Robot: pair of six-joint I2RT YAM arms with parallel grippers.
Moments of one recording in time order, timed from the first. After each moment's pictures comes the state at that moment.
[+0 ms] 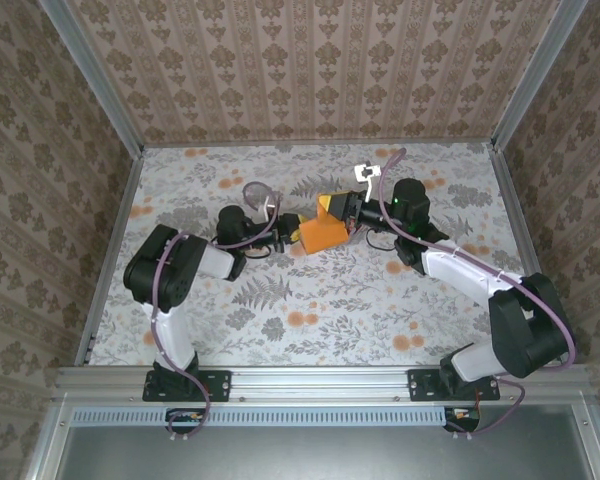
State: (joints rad) left arm -0.44 1.90 0.71 1.17 0.95 -1.59; right arm 0.40 1.43 0.84 0.54 -0.66 0.67
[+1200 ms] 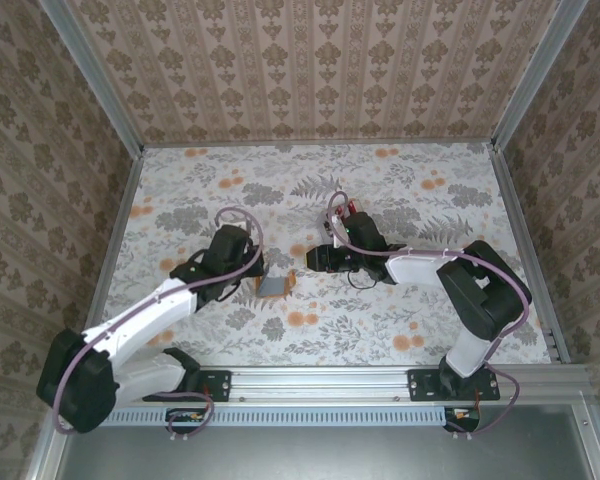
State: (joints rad) left arm -0.67 1.09 0.64 -0.29 -0.12 -0.61; right arm 0.57 1.71 0.81 0.22 -0.49 0.59
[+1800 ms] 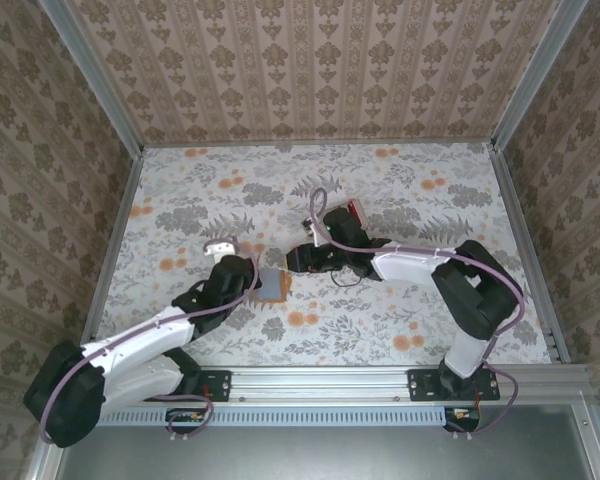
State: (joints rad) left arm -0.76 0.98 0.36 0.00 -0.38 -0.80; right arm 0.68 1.76 0.95 0.15 -0.56 0.67
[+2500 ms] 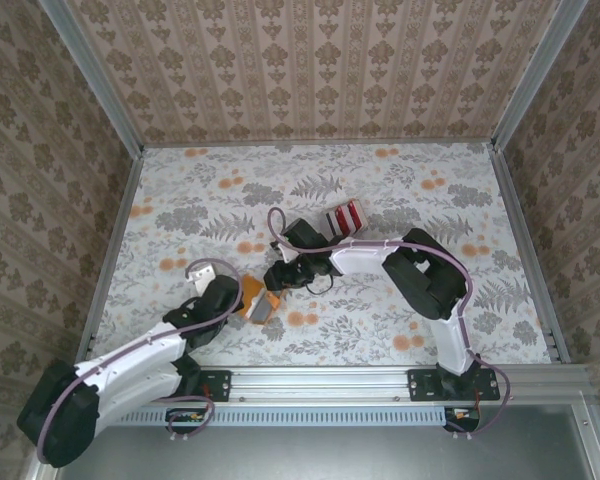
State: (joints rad) left arm -0.71 0.89 0.23 -0.24 -0.44 -0.94; right arm 0.80 2.04 1.24 -0.15 -0.53 0.60
